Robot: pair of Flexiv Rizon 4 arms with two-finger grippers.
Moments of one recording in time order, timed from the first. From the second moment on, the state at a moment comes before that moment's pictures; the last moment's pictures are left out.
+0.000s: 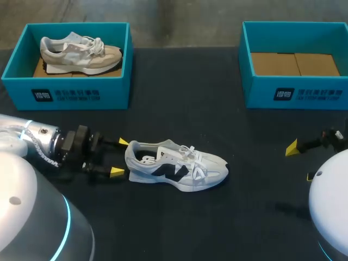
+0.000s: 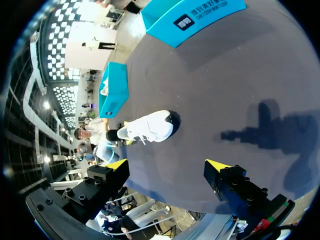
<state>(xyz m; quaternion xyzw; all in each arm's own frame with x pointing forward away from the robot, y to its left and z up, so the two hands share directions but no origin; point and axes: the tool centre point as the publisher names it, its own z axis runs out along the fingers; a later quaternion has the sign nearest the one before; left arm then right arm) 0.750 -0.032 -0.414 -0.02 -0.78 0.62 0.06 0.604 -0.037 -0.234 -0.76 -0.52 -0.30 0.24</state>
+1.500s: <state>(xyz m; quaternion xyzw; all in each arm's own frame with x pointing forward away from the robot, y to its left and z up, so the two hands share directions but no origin) 0.738 -0.074 -0.423 -0.03 -0.78 0.62 0.08 0.604 -0.037 -0.234 -0.76 -0.52 -0.30 0.24</state>
